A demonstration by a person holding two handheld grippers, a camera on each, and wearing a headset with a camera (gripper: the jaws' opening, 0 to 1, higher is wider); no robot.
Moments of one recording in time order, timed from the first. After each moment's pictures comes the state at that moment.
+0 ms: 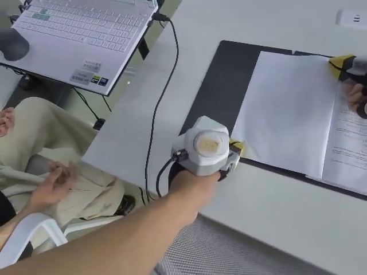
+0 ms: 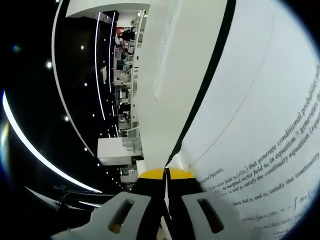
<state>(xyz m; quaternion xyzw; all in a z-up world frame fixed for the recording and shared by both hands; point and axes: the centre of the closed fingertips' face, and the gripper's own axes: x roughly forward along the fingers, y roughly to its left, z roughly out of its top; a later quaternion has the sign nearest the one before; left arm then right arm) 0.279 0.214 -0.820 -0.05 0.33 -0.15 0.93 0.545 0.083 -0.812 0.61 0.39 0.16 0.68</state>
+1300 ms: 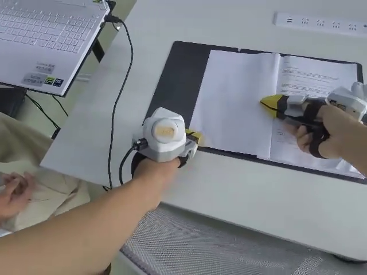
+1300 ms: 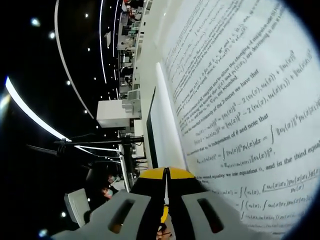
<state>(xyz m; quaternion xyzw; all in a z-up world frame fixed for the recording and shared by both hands) 0.276 0.213 -0.816 -0.04 0.33 -0.15 0.93 0.334 0.106 -0.771 0.54 0.48 0.27 0.64</state>
